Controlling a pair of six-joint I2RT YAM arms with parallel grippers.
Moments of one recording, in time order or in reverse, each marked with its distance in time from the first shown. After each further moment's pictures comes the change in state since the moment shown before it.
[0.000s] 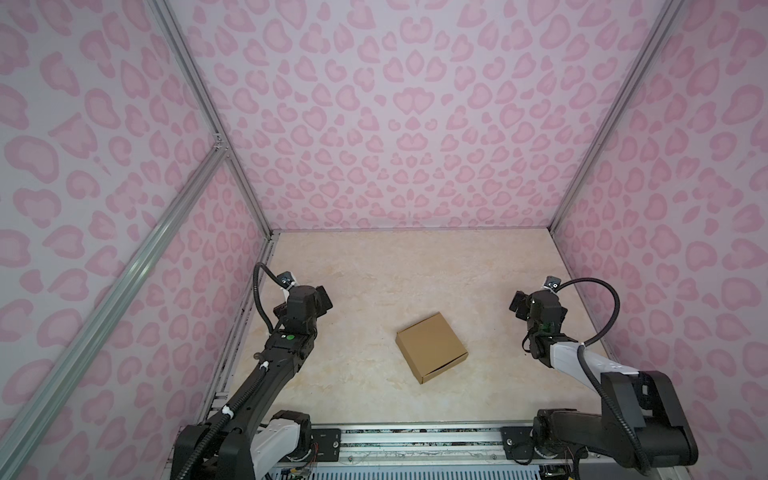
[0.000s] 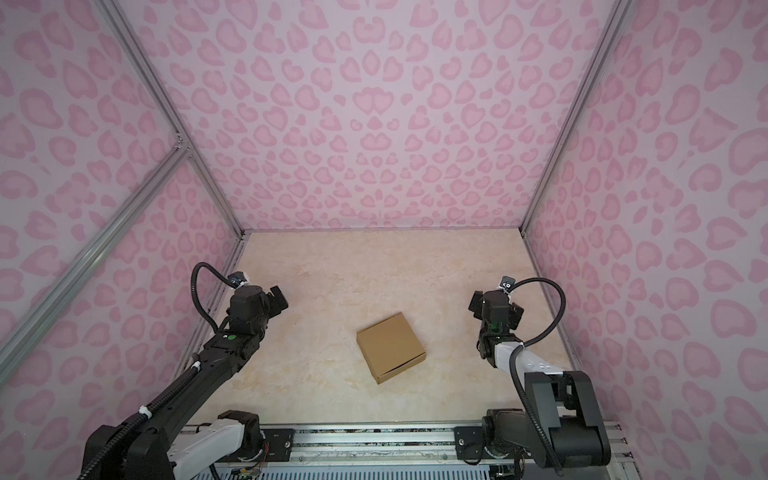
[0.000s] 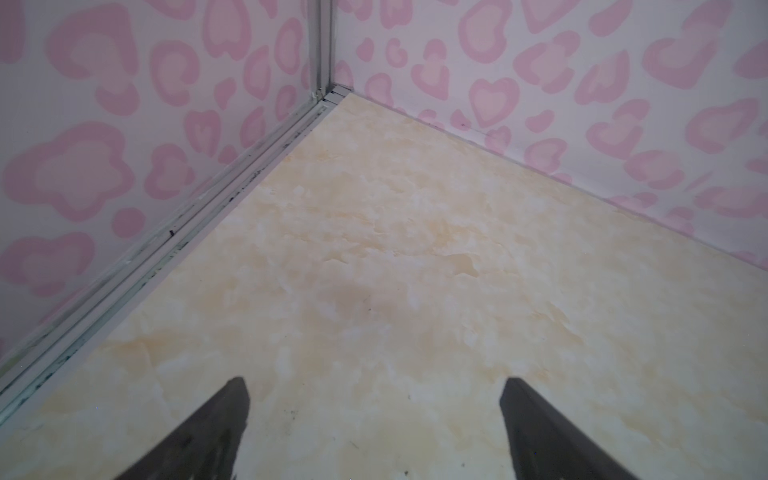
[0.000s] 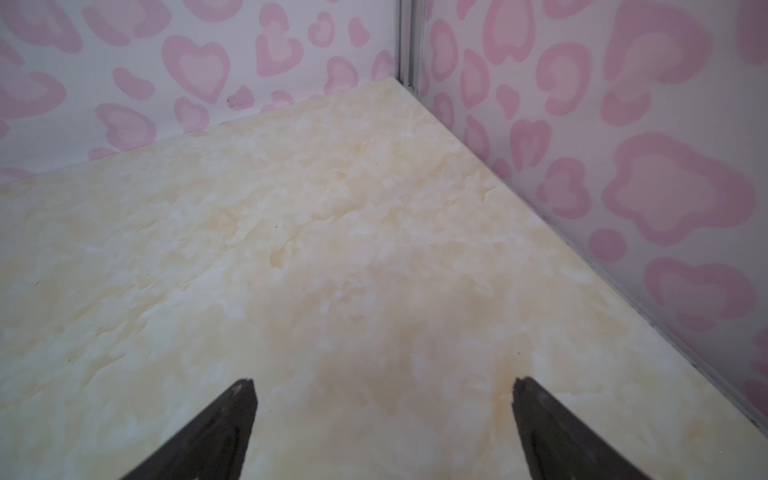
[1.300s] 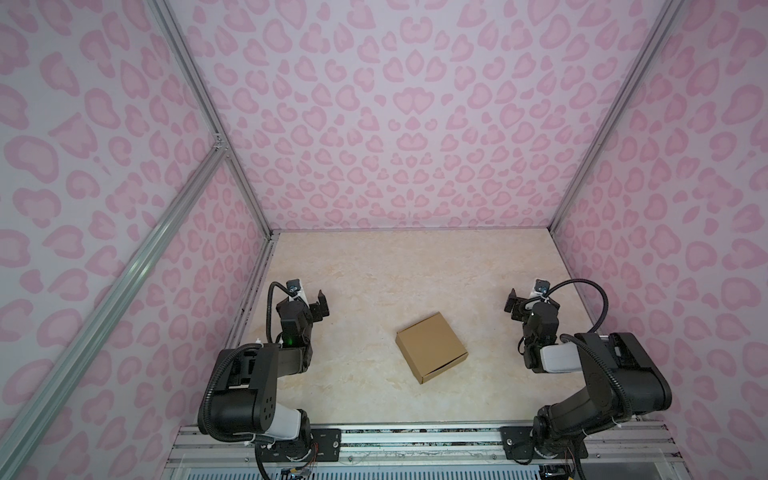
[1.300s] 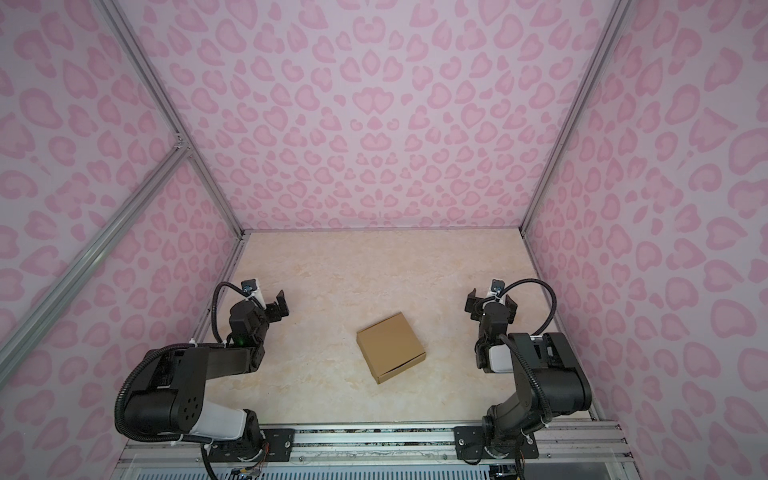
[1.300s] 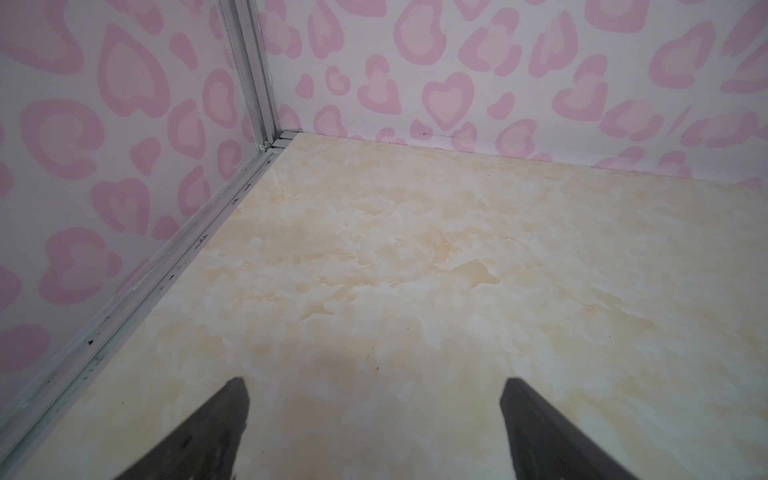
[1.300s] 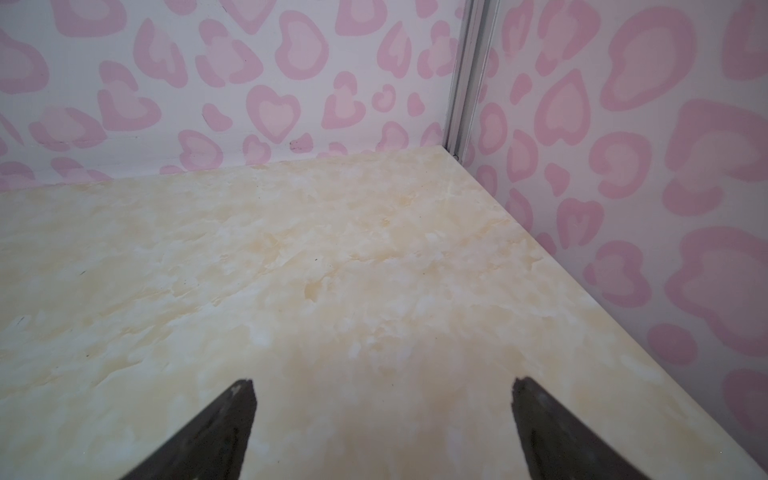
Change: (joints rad) left arm 0.155 0.399 -0.240 0.870 0.320 0.356; right arm -0.003 0.227 -0.133 0.603 -0.084 -0.204
